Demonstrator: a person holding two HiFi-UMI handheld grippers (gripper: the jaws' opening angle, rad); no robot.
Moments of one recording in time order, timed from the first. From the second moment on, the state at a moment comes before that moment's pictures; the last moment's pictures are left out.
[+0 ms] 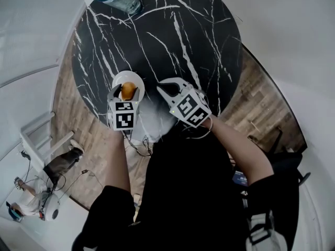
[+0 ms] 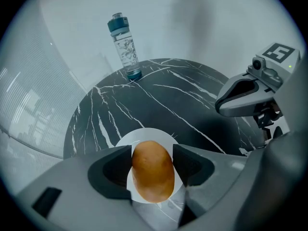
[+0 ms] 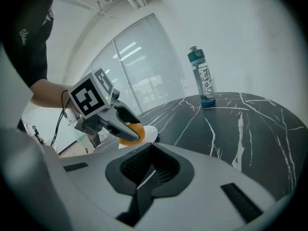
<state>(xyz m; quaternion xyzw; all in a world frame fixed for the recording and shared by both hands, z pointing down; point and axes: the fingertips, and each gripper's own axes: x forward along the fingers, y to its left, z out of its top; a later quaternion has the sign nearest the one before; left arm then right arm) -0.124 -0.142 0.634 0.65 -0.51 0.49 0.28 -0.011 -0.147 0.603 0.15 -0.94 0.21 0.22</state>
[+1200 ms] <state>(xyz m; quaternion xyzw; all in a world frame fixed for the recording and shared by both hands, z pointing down) -0.129 -0.135 0.624 0.63 -0.54 0.48 0.29 -0.017 -0.144 0.600 0.12 -0.95 0.21 0.22</state>
